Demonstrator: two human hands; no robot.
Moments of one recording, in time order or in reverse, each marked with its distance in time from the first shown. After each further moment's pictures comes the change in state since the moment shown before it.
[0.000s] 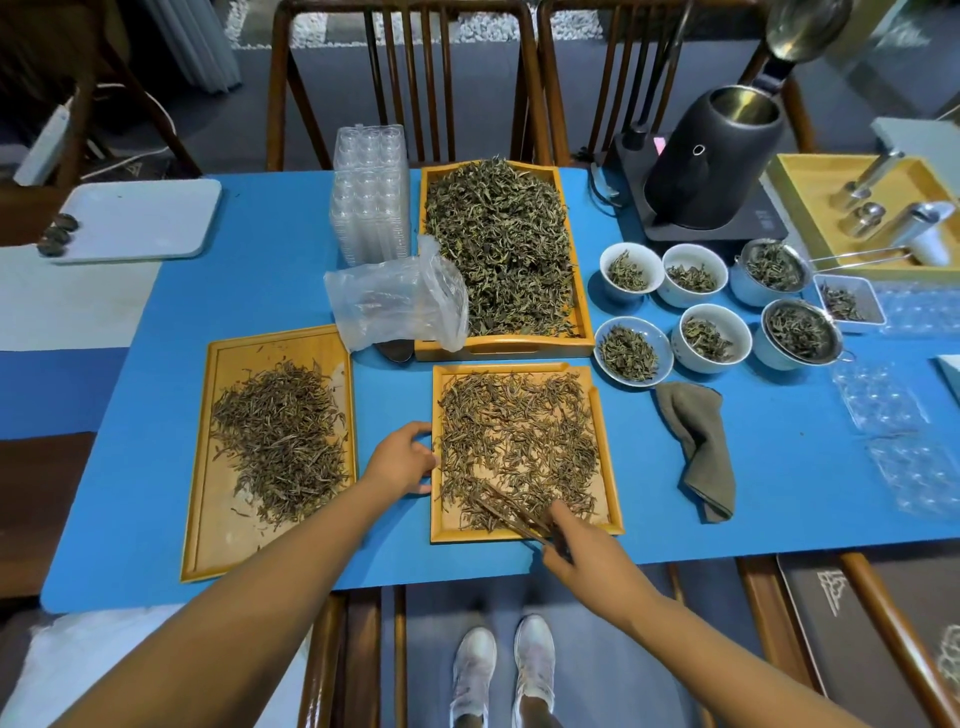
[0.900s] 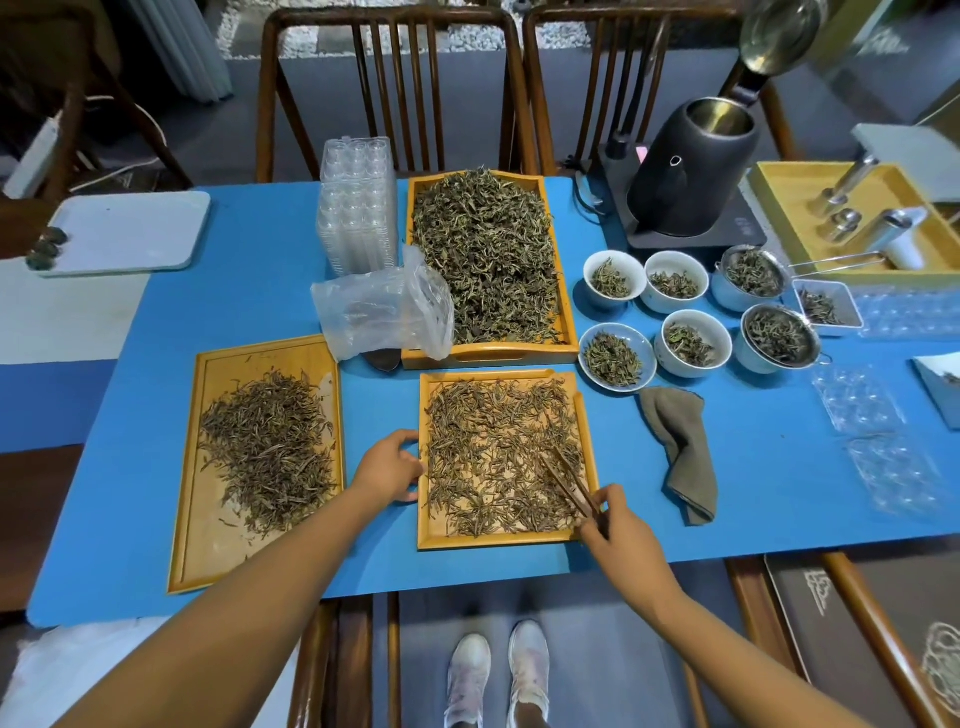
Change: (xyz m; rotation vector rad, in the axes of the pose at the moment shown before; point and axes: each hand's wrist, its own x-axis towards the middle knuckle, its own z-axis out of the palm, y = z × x) left_hand 0.002 0.000 0.001 0.073 0.034 -0.009; right_hand -0.007 0.024 -0.025 0.161 0.260 0.302
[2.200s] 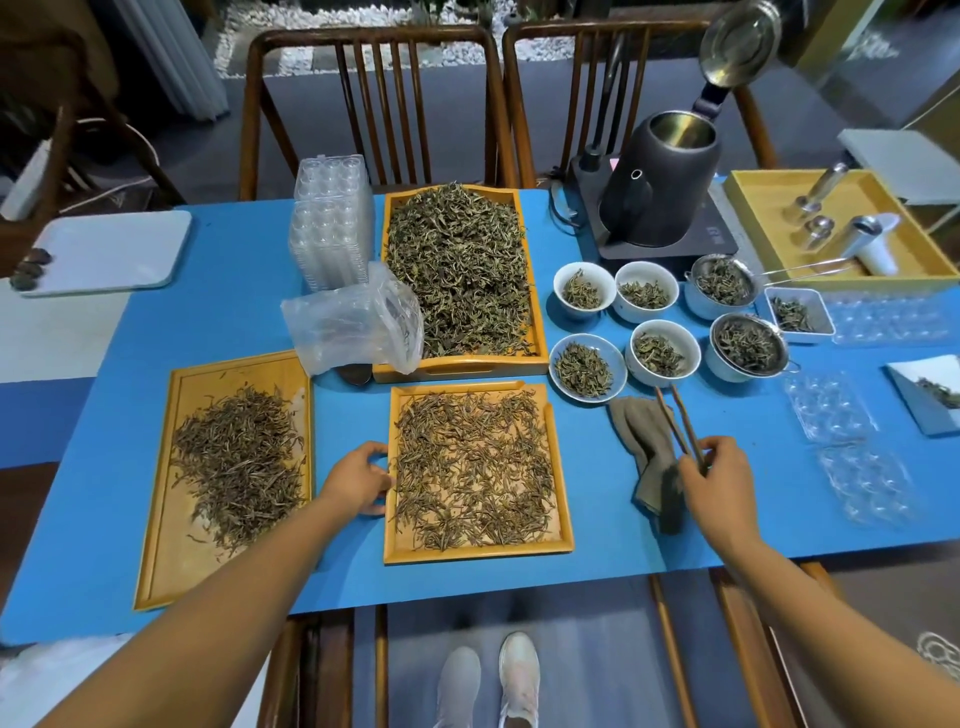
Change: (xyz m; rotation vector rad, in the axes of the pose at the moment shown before) left_hand 0.005 0.004 0.006 0.071 0.075 -0.052; right_hand 0.063 0.077 -0.101 0.133 0.516 0.122
